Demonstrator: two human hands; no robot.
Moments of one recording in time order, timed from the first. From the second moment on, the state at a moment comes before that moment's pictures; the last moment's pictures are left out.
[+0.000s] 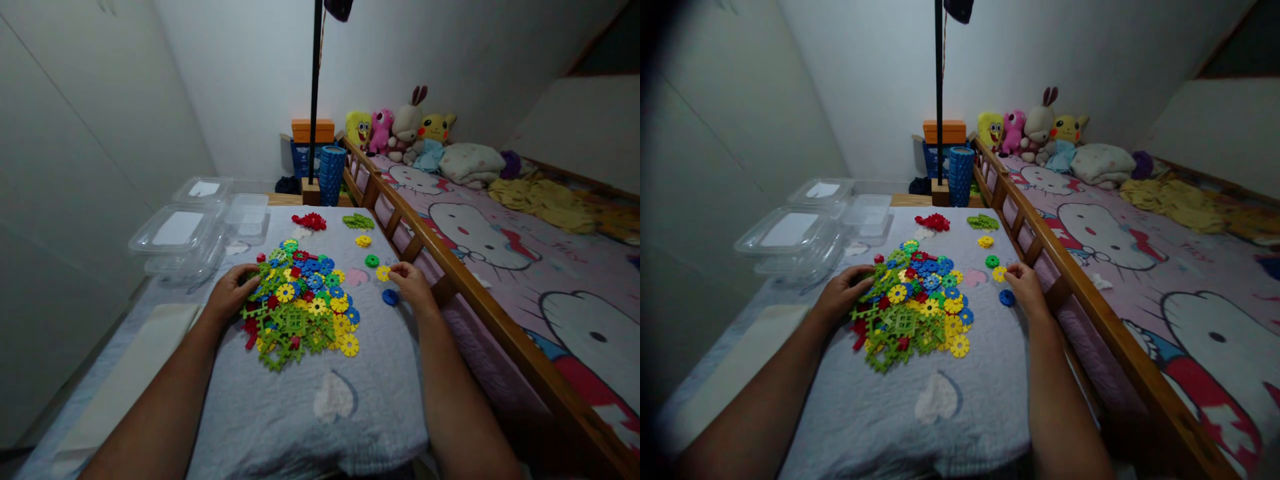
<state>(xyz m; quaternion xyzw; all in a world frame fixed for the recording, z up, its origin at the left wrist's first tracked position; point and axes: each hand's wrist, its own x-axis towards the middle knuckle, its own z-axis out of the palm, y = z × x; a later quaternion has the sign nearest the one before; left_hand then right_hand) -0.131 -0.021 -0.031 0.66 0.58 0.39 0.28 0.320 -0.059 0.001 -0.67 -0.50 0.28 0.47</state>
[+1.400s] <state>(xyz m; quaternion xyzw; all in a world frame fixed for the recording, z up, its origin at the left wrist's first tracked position) -0.129 -0.023 -0.030 0.66 0.57 0.40 0.28 0.223 -0.010 -0.008 -0.60 -0.77 0.14 0.17</state>
